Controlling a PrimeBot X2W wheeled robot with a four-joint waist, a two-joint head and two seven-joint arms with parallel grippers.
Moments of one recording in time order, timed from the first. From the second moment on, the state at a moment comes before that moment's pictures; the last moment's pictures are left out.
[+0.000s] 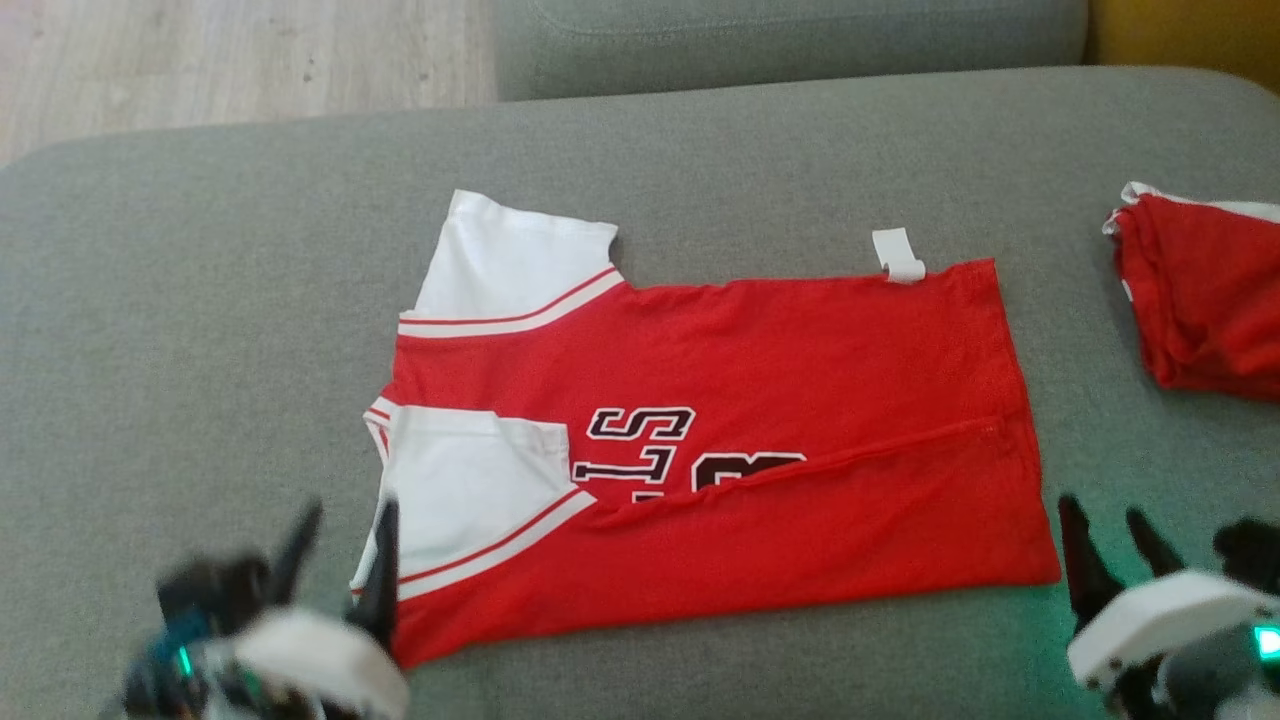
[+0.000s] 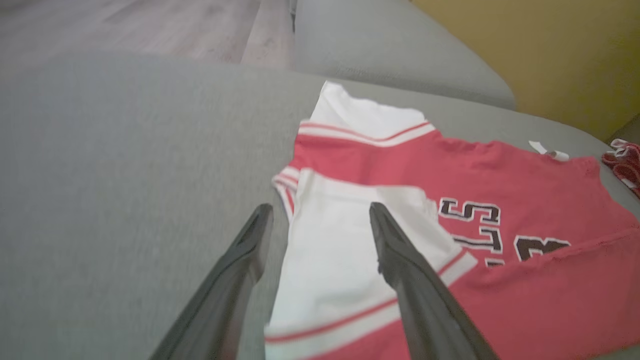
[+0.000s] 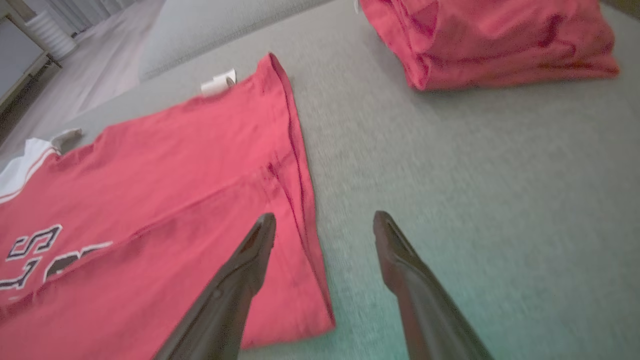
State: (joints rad) left arm 0.02 0.53 -0.62 -0.07 -0.86 0.36 -0.05; right arm 0.10 -0.04 -0.18 0.14 0.33 0.12 0.26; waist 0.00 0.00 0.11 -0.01
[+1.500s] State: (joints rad) left arm -0.91 0.63 -0.71 0.38 -0.75 0.02 0.50; right arm -0.41 -0.04 0.09 0.08 0.28 0.12 0.21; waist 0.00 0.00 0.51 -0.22
